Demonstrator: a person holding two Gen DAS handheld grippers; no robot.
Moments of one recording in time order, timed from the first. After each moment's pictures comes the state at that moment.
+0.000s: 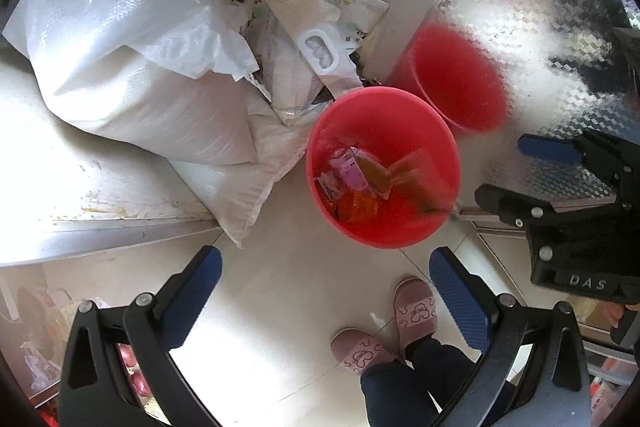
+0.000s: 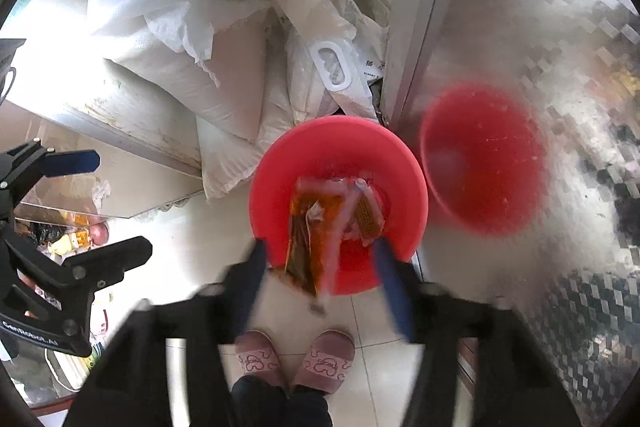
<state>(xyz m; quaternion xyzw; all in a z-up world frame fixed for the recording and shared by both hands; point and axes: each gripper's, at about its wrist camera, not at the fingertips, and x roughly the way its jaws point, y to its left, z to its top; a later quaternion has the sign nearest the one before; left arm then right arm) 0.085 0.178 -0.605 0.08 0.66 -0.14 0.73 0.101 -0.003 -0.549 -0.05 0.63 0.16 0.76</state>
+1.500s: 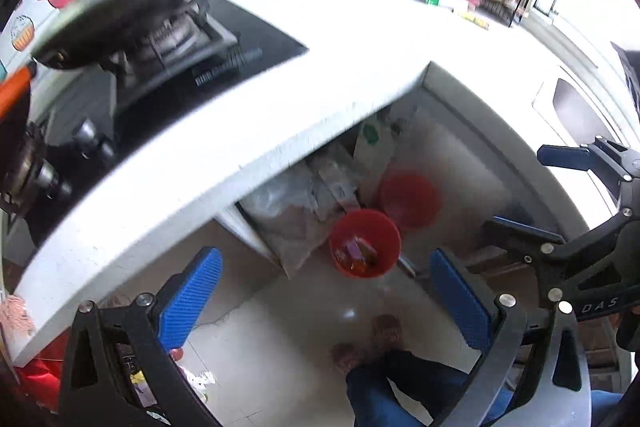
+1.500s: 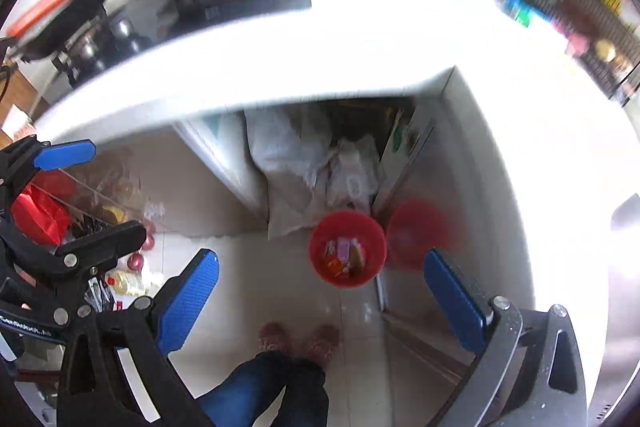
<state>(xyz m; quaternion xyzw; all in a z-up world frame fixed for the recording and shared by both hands) -0.023 0.225 -0.165 0.05 0.51 -0.10 0.85 0.007 0.034 -0.161 -0.11 0.52 0.19 0.83</state>
